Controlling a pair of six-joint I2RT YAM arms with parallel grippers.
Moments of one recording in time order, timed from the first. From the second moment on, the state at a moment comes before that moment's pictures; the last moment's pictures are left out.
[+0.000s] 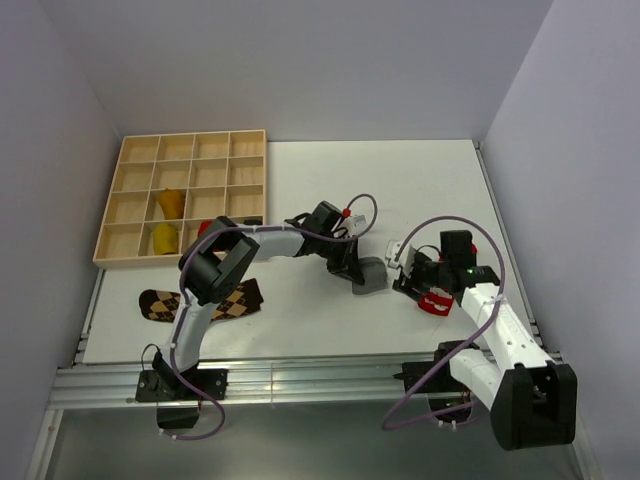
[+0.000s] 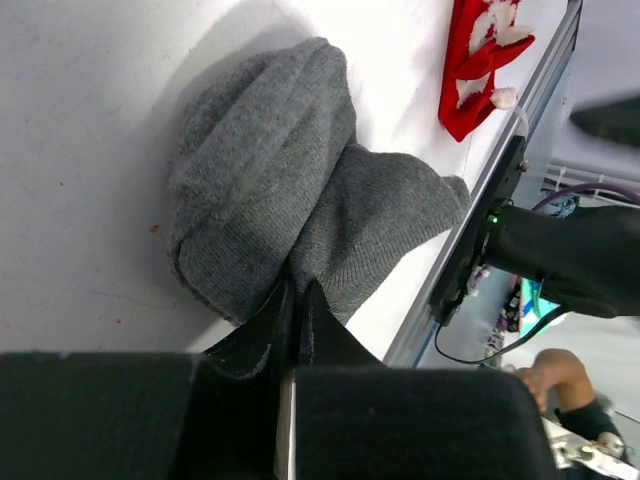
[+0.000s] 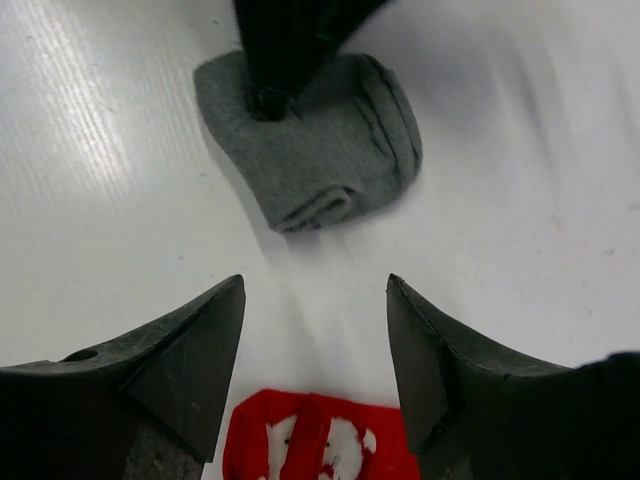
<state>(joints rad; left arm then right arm) -0.78 2.18 1.39 -0.08 0.73 -0.60 0.01 0.96 0.55 -0.56 -0.71 -1.05</state>
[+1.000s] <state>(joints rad) -0.76 2.26 1.49 -0.18 0.84 -0.68 0.37 1.21 0.56 -0.39 -0.45 -1.09</state>
